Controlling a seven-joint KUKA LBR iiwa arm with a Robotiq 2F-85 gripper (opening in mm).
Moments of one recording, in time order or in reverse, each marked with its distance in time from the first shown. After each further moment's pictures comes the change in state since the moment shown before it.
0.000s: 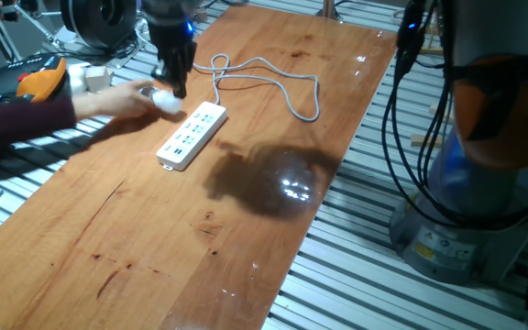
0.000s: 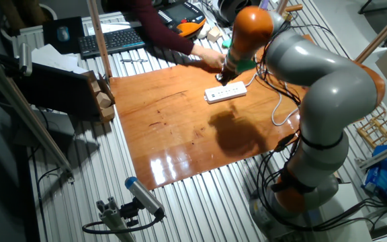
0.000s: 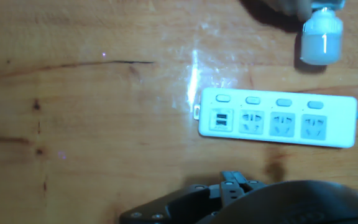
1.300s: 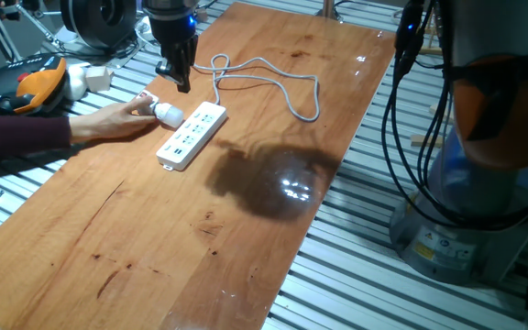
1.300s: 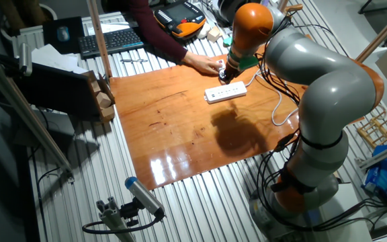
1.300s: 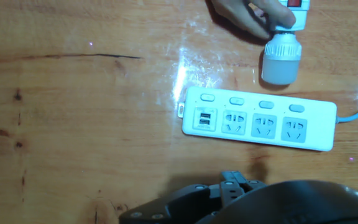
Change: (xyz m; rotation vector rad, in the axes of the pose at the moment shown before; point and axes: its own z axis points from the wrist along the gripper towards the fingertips) arm 0.001 -0.005 0.004 0.060 -0.034 -0.014
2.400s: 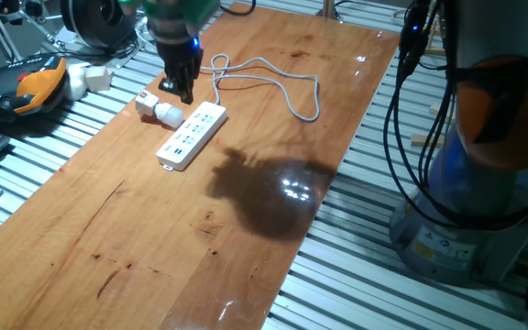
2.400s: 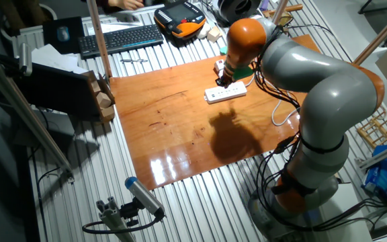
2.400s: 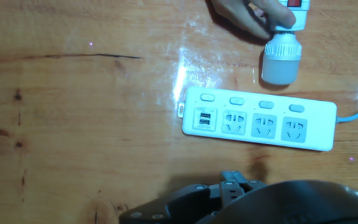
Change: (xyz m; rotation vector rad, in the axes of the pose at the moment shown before) arm 0.004 0.002 0.023 0.037 -0.056 0.070
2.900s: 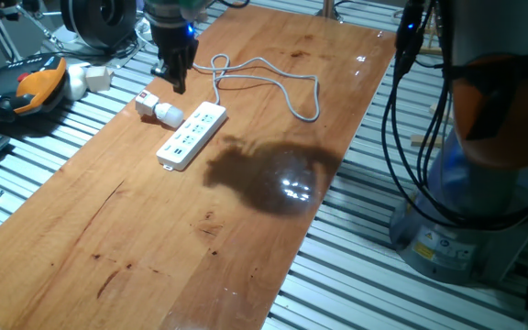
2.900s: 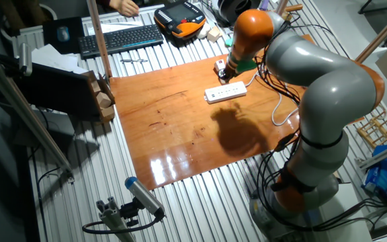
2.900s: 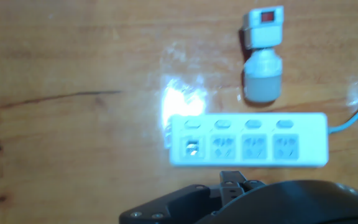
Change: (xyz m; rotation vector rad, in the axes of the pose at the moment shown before) arm -0.032 -0.024 -0.002 -0.026 -0.026 0.051
